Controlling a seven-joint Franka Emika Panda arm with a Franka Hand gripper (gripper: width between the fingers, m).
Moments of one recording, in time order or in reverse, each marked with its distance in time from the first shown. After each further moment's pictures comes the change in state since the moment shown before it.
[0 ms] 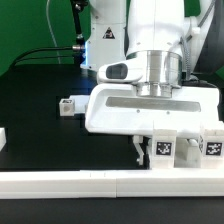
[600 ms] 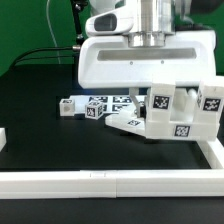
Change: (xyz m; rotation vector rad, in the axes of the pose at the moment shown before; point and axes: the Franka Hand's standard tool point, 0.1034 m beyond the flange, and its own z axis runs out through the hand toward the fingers) arm 0.008 0.003 -0.074 0.116 -0.251 0.053
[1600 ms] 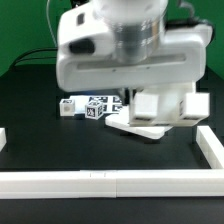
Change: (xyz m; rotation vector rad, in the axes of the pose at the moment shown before) arm -0.004 0.035 -0.009 0.051 -0.826 0.023
